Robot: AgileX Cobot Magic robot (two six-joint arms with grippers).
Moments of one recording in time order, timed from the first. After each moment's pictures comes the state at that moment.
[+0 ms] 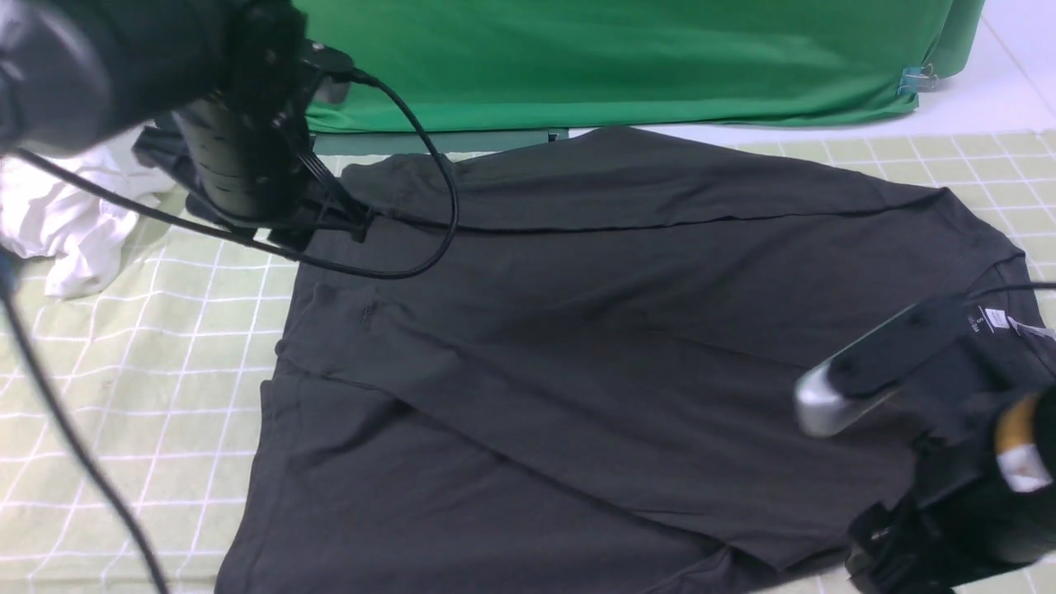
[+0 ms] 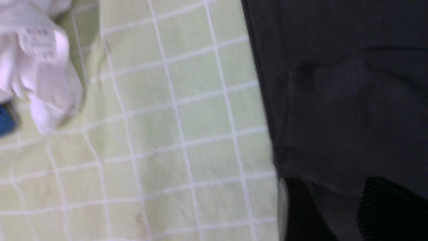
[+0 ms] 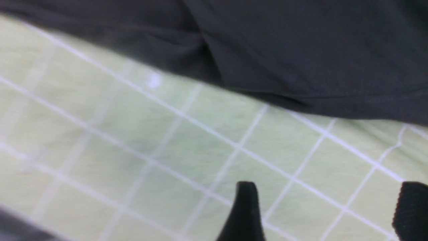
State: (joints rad) right arm 0.72 1.28 -0.81 -0.05 0.96 0.18; left arm -0.29 1.72 -1.43 0.29 1.06 -0.20
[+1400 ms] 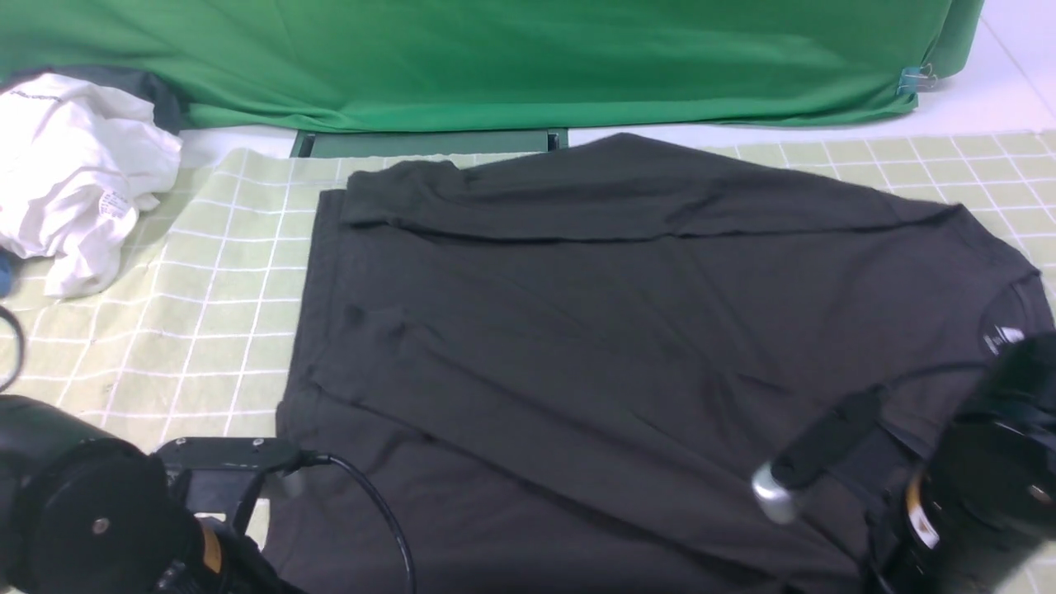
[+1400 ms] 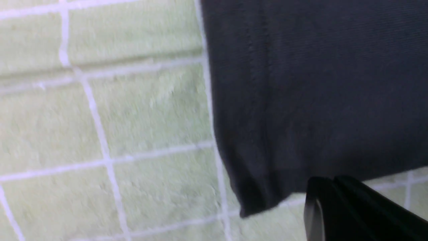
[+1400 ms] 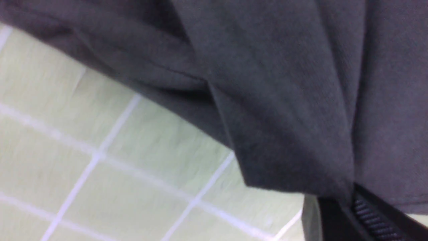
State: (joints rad) right arm 0.69 1.46 -0.67 -0.04 0.82 0.12; left arm -0.47 1.23 -0.52 -0.16 0.83 -0.31
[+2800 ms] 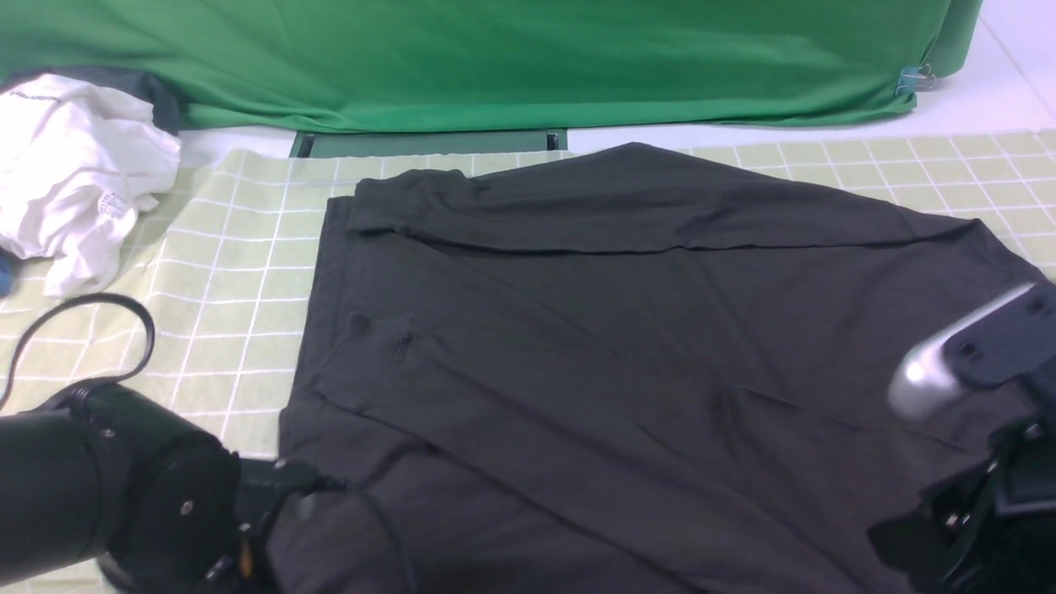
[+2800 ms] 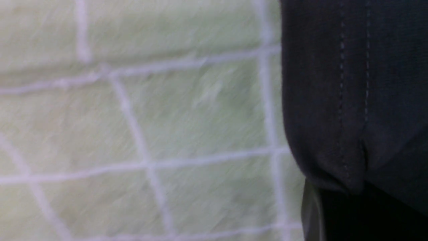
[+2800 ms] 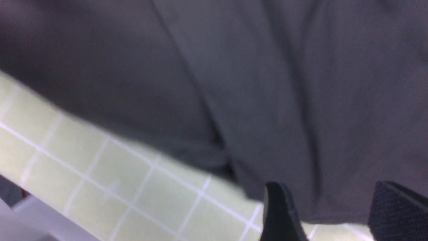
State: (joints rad) right arm 0.69 0.96 -0.73 0.09 0.84 0.14; left arm -0.47 1.41 -0.53 -0.03 0.89 -0.37
